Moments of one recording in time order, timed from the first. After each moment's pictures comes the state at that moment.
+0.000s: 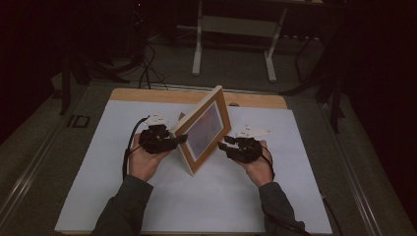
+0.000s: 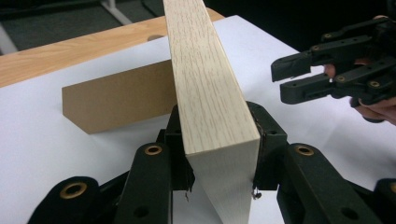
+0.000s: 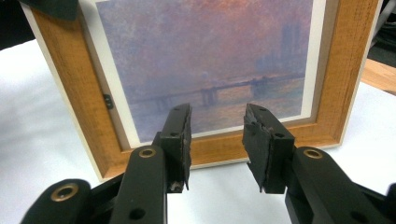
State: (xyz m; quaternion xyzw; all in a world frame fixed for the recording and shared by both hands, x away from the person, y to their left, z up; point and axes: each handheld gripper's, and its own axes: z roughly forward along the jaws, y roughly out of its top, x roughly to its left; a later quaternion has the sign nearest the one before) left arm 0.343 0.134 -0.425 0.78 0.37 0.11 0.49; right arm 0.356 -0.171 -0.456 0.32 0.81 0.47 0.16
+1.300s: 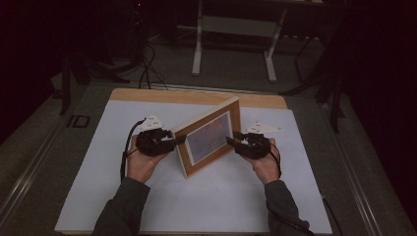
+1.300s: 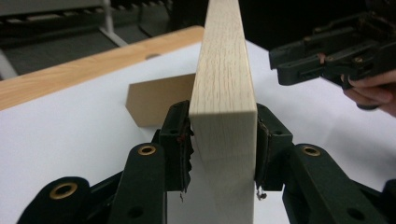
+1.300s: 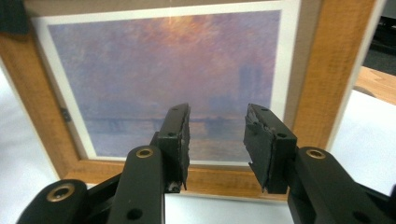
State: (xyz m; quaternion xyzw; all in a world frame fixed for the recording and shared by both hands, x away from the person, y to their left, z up) left arm 0.333 0.139 -0.433 0.76 0.36 0.14 0.52; right arm 0.364 -0.193 -0.449 0.35 0.79 0.47 0.17
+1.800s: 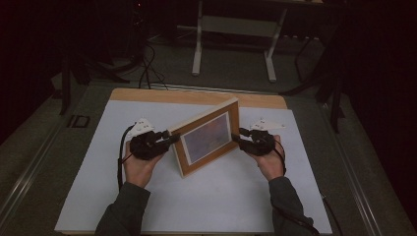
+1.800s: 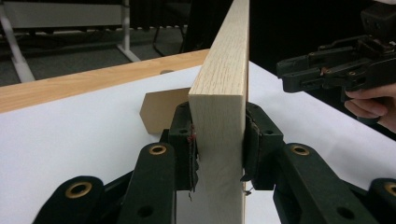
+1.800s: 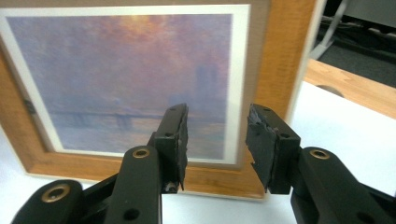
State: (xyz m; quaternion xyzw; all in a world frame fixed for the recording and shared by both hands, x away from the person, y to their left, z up) left arm 0.324 0.157 -0.437 0.72 0.38 0.15 0.56; right arm 0.373 -0.205 -0.445 0.35 0.79 0.46 0.20
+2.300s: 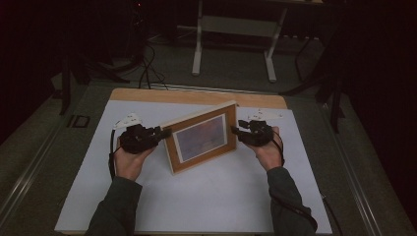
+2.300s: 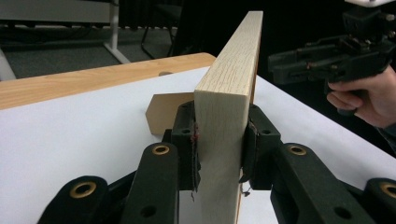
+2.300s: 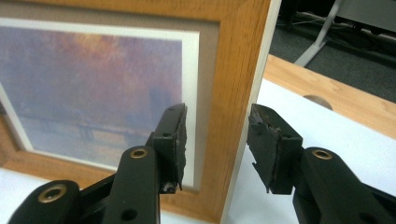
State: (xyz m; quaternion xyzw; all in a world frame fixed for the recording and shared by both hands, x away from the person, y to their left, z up) left arm 0.340 0.184 -0.439 0.71 0.38 0.12 0.58; right arm 0.397 -0.198 -0.434 0.35 0.80 0.45 0.21
